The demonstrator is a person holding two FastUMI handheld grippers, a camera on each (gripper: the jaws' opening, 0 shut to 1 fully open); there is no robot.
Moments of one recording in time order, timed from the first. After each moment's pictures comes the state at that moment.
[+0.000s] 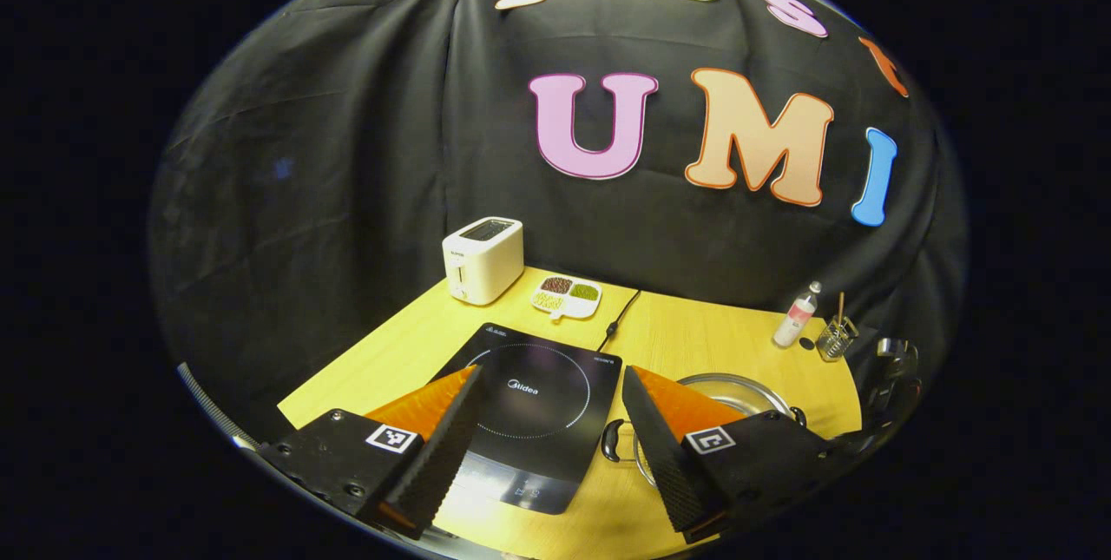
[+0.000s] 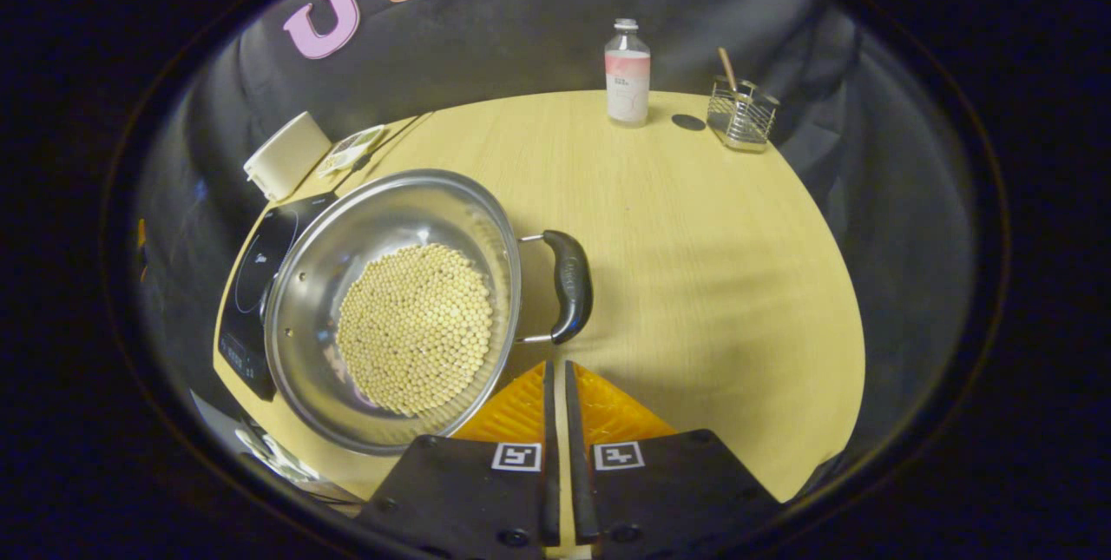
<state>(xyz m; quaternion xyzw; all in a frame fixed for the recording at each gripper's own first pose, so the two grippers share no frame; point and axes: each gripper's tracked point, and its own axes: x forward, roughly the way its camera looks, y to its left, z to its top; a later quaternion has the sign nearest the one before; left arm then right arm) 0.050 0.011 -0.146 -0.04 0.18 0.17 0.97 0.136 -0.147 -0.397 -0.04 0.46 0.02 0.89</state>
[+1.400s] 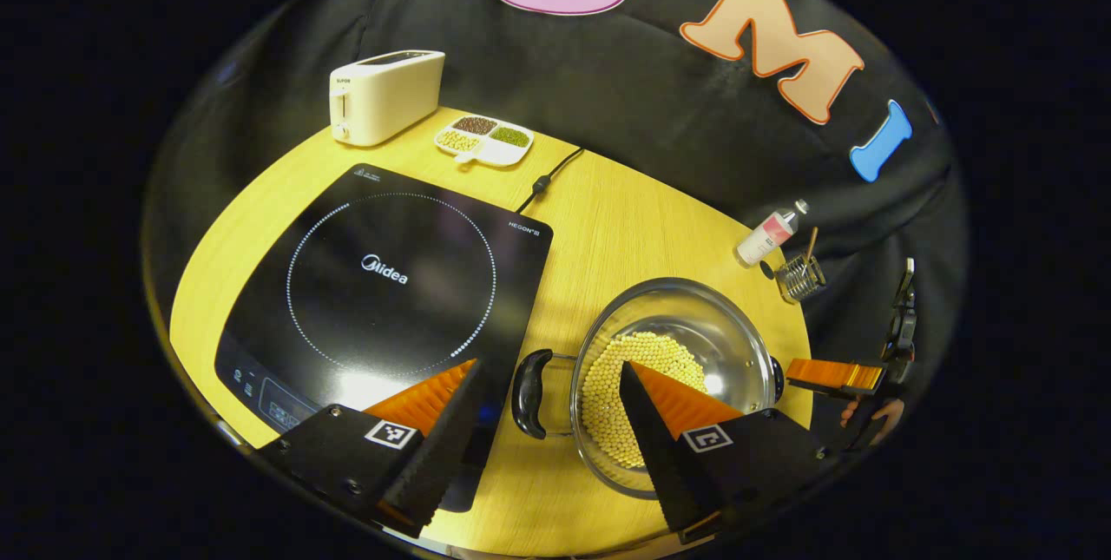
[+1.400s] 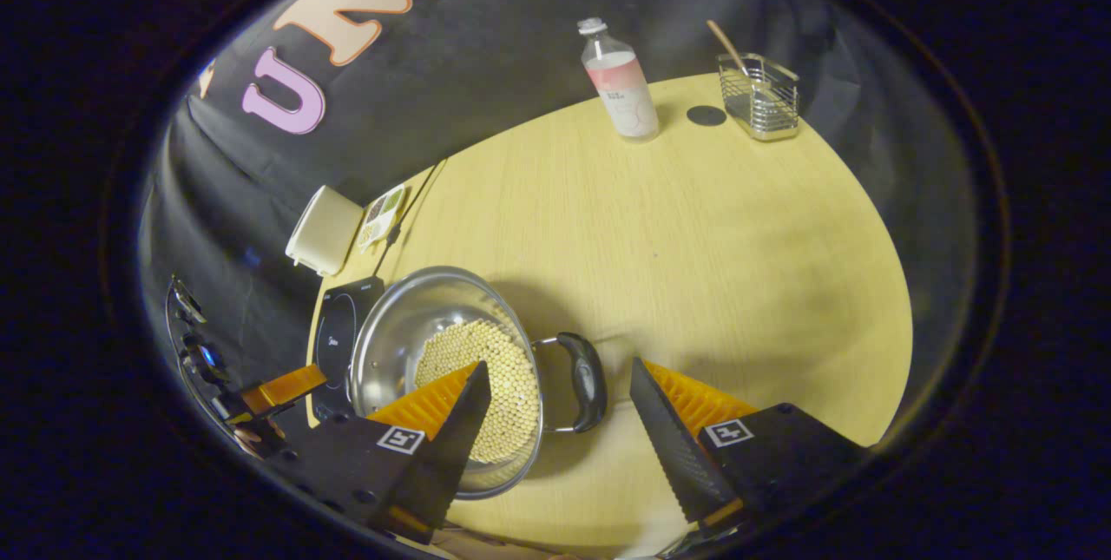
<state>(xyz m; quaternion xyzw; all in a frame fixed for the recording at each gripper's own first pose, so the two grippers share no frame) 0.122 -0.050 -0.310 -0.19 0.38 0.04 0.91 0.203 -0.131 -0.369 0.11 0.49 0.07 0.86</state>
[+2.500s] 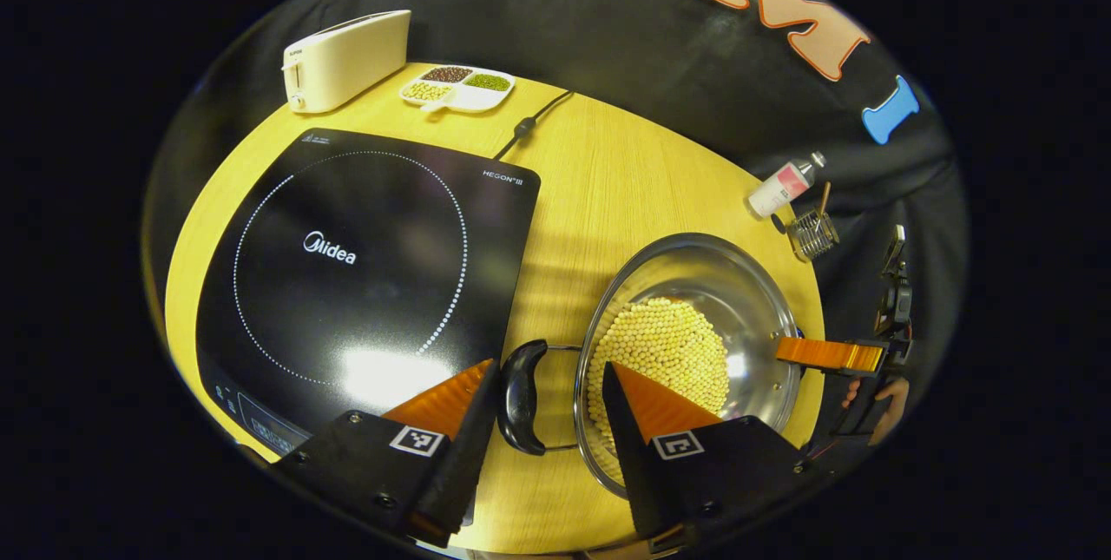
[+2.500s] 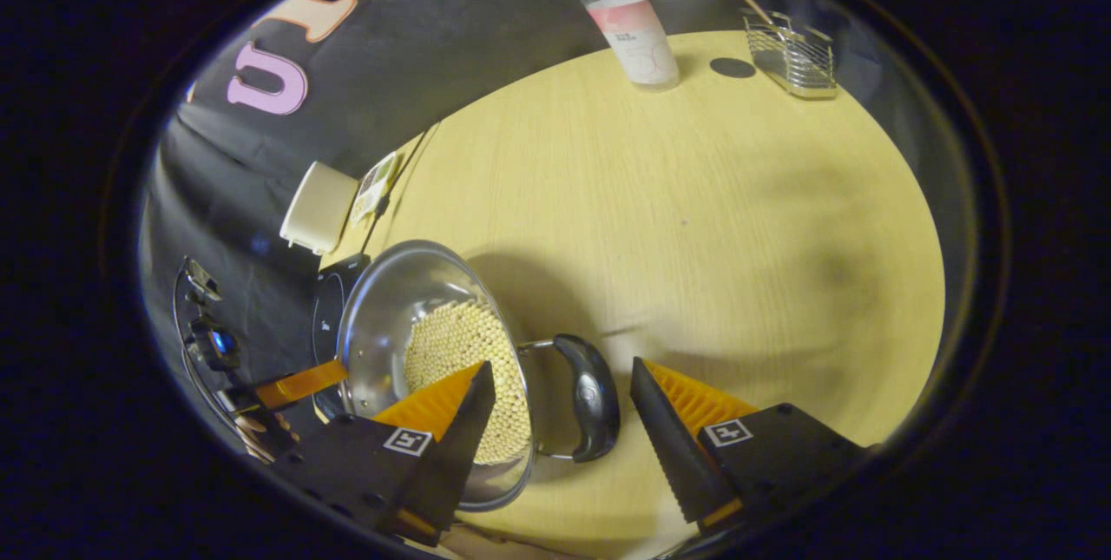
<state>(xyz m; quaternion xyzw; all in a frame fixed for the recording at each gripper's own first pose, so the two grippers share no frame) 0.130 -0.062 -0.349 -0.16 0.46 0.01 0.87 0.210 -0.119 -0.412 0.11 0.54 0.09 0.83</state>
